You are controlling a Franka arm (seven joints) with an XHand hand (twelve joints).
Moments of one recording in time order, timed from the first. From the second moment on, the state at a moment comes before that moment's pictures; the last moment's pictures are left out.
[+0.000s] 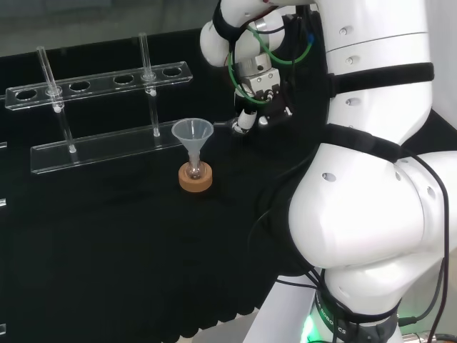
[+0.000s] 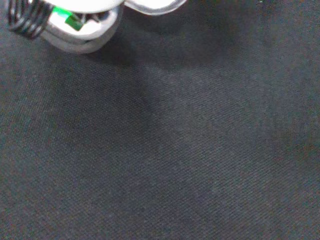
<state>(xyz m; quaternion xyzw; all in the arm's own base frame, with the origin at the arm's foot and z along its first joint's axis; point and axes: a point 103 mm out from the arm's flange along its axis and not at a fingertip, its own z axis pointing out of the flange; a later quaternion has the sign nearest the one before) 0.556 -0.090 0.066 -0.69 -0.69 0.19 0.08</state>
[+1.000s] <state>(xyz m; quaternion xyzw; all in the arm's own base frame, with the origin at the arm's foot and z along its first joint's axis) 0.537 -0.110 0.108 -0.71 -0.69 0.11 0.10</state>
